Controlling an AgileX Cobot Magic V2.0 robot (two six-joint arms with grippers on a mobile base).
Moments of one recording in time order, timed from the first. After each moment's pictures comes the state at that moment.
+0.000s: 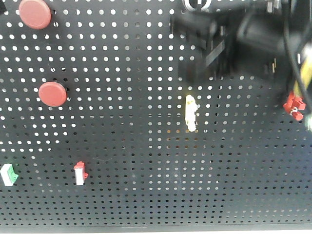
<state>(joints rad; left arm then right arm) -0.45 0.96 -1.18 0.04 -0.01 -0.01 0.55 1.27 -1.43 -1.76 -0.20 1.57</state>
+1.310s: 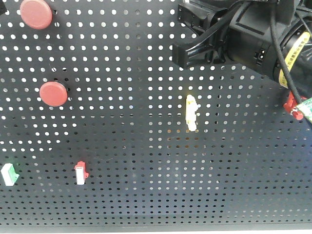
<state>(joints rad) -0.45 0.96 -1.18 0.04 -0.01 -0.01 0.57 1.28 -1.42 -1.72 -0.03 1.55</state>
